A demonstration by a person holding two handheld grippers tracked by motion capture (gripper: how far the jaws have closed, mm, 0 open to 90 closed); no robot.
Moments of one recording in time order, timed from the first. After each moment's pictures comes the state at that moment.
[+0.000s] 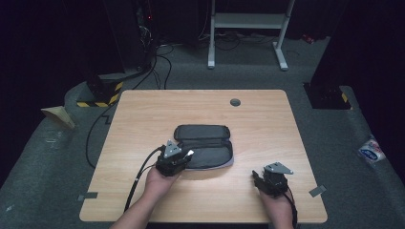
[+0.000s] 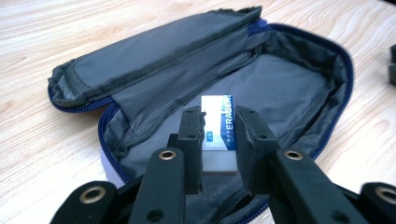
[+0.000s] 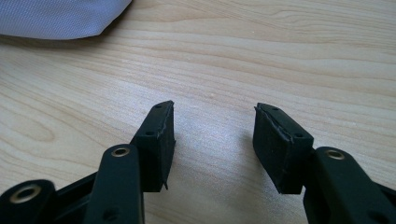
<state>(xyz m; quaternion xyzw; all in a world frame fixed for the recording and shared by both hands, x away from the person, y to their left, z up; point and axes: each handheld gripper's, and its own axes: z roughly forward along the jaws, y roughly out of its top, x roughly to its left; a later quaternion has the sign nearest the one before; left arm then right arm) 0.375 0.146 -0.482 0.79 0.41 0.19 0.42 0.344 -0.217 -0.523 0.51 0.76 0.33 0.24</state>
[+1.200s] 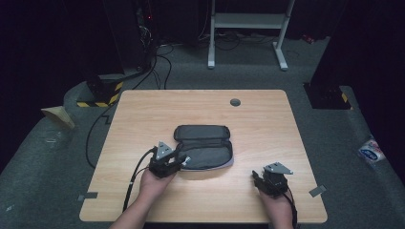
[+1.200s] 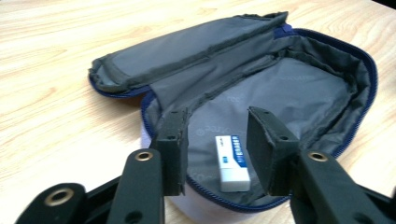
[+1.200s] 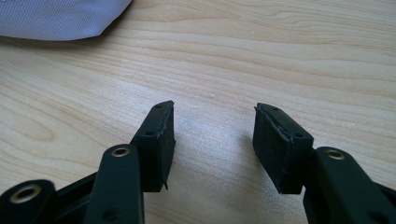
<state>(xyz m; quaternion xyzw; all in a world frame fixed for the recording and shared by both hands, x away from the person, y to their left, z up) 0.369 0.169 -0.482 0.76 0.43 0.21 0.43 0.343 -0.216 -0.523 0.51 0.76 0.32 0.24</state>
